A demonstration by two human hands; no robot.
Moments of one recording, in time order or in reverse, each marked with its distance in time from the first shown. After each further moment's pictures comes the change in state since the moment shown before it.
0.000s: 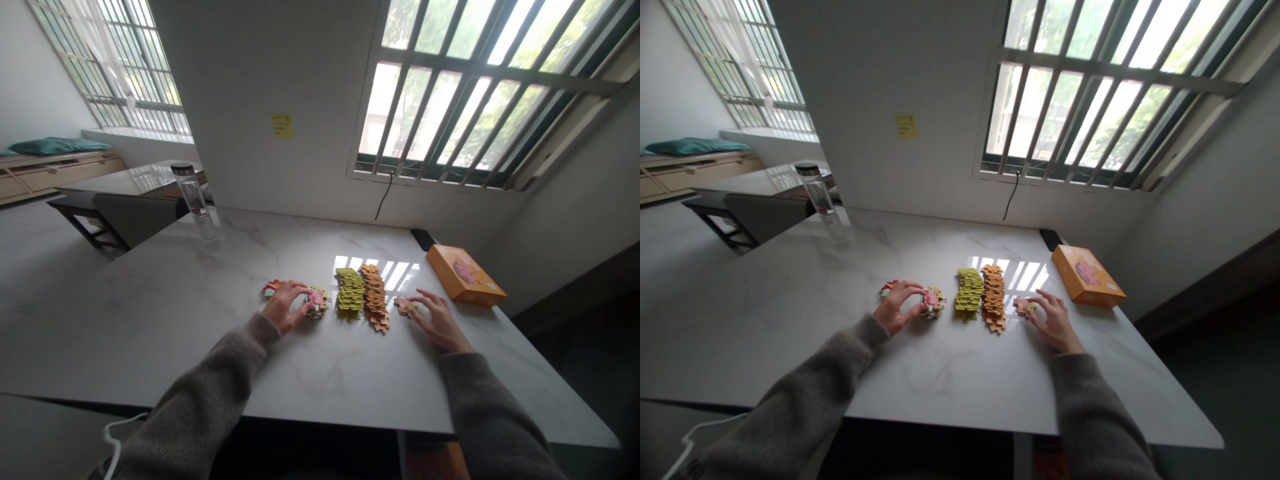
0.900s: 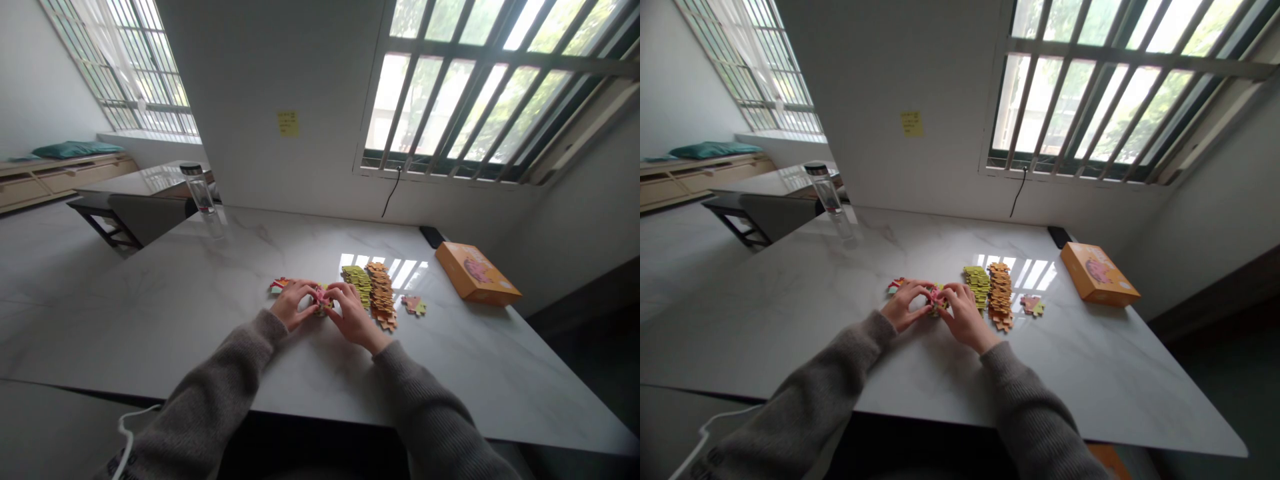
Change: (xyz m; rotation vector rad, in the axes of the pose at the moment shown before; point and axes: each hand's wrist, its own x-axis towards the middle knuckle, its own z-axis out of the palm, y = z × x) left_hand 0.000 -0.001 -0.001 -0.011 -0.068 0.023; right_hand 0.047 -0.218 0.067 0.406 -0.123 -0.269
